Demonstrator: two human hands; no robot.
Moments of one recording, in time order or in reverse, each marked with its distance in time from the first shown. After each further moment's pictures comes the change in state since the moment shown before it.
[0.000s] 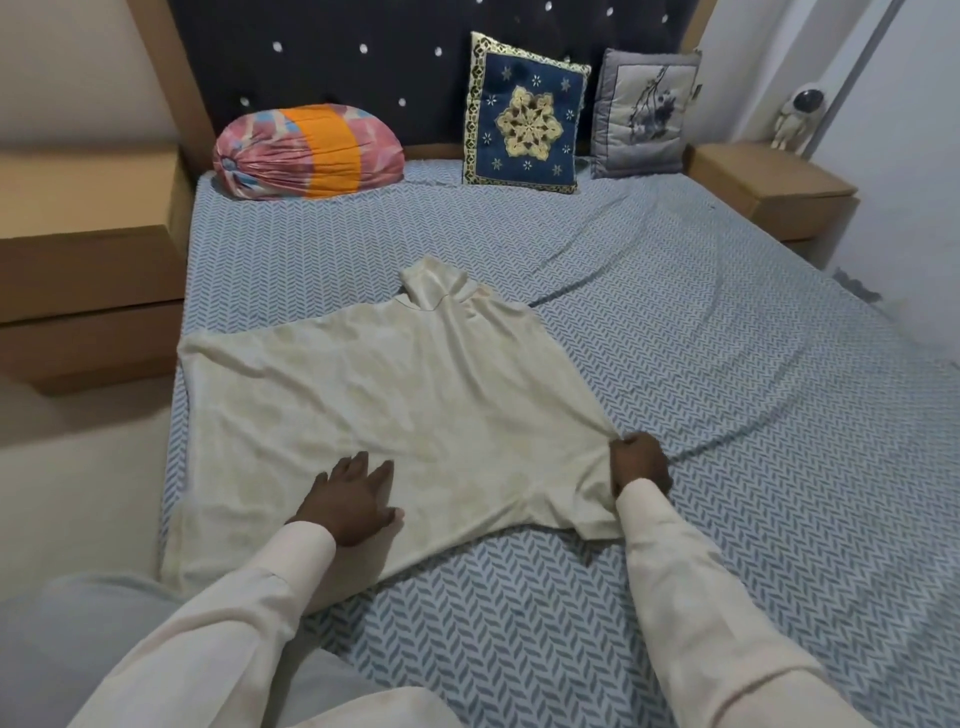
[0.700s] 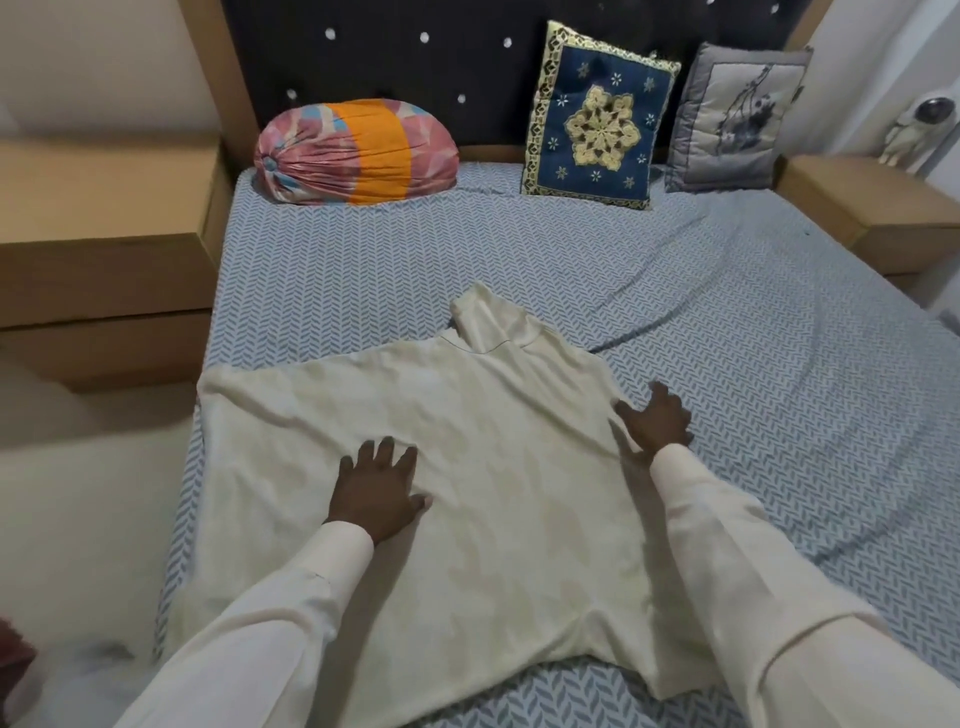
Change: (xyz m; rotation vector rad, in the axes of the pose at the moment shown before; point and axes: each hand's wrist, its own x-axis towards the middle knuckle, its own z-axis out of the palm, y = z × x) left_hand 0.105 -0.032 -0.055 0.041 0.175 -0.106; right_hand 0.110 -0.156 0.067 -0.254 -0.125 -0.302
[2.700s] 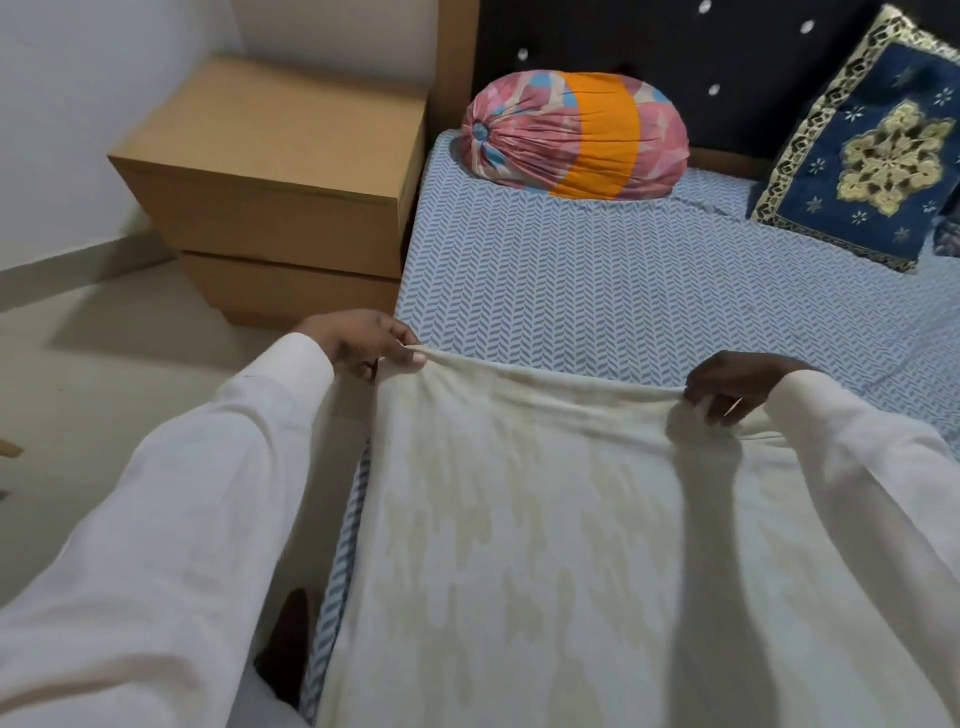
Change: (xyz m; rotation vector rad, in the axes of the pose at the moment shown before) left_hand 0.111 -0.314 -0.098 -1.182 -0.304 -0.226; right_hand 0.072 -0.285 0.089 -0.306 -0.760 -0.262
